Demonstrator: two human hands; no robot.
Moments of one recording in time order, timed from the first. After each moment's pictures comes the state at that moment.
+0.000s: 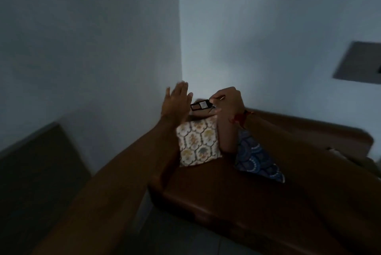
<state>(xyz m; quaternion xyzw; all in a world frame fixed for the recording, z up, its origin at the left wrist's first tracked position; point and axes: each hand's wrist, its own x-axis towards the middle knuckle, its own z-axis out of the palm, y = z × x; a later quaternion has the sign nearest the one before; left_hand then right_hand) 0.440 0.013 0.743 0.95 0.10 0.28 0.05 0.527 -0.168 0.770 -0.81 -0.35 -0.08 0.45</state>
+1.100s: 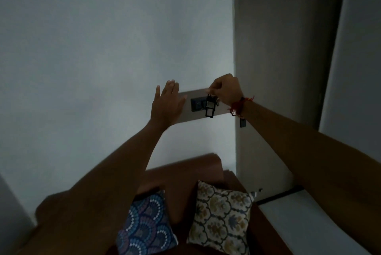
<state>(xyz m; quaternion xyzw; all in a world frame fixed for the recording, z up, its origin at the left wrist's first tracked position) 0.779 -0.566 0.902 0.92 -0.21 0.34 -0.03 0.753 -0.796 0.935 -0.85 -0.11 -0.34 0.40</state>
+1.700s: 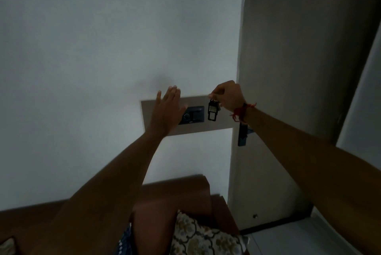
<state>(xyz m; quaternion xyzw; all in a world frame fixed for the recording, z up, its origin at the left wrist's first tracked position) 1.025 -0.681 0.859 0.92 -0.18 0.33 0.03 1.015 -0.919 0.908 -0.87 -0.14 -0.31 0.36</state>
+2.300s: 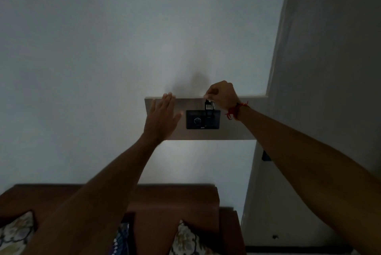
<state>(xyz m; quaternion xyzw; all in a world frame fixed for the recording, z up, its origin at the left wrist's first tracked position) 1.139 -0.677 0.817 0.95 -0.07 0.29 0.03 1.220 -0.912 0.882 -0.86 -0.27 -0.23 0.36</state>
